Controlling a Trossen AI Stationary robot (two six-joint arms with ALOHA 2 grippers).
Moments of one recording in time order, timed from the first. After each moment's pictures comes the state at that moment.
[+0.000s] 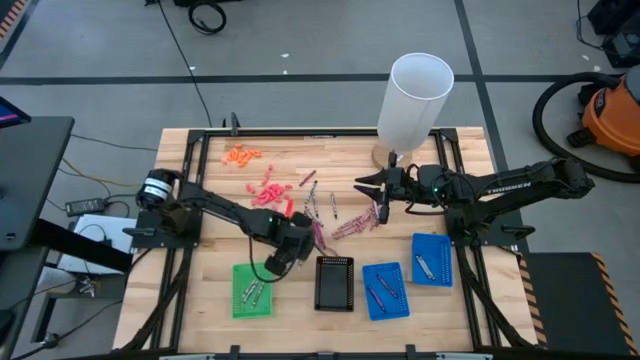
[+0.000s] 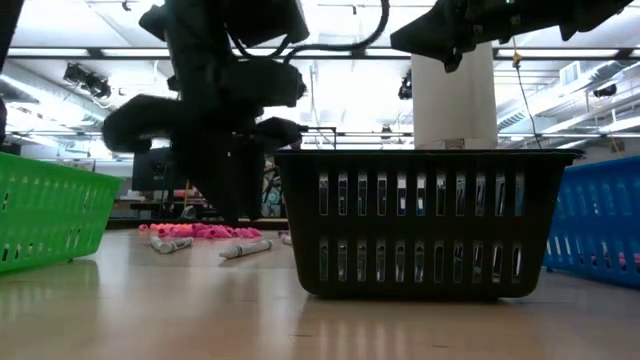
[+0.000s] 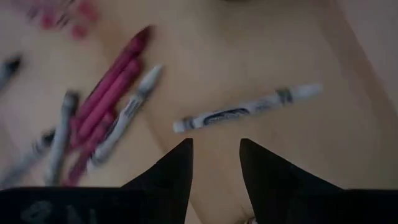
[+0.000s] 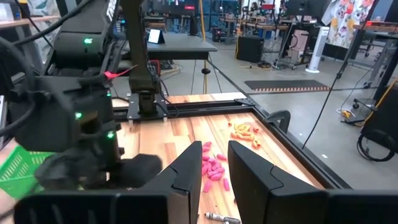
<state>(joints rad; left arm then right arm) -0.22 1.79 1.12 -0.55 -0.10 0.37 0.01 1.03 0.59 0.34 0.22 -0.02</state>
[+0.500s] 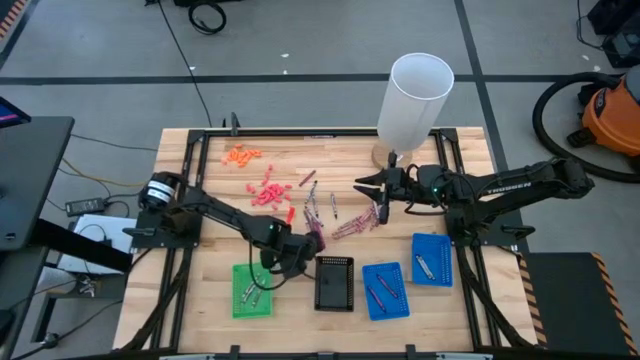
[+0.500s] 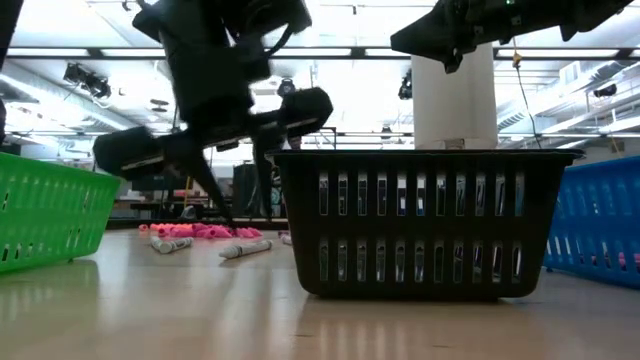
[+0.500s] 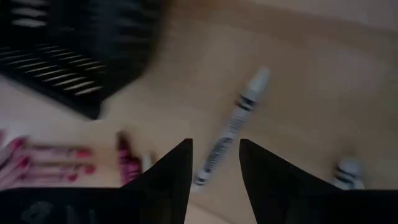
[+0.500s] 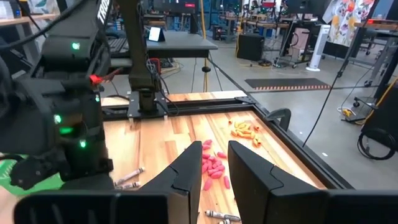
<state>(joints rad) -0.26 1.83 1.12 -0.48 -0.10 1.11 0.01 1.03 0.59 0.34 0.22 -0.02</state>
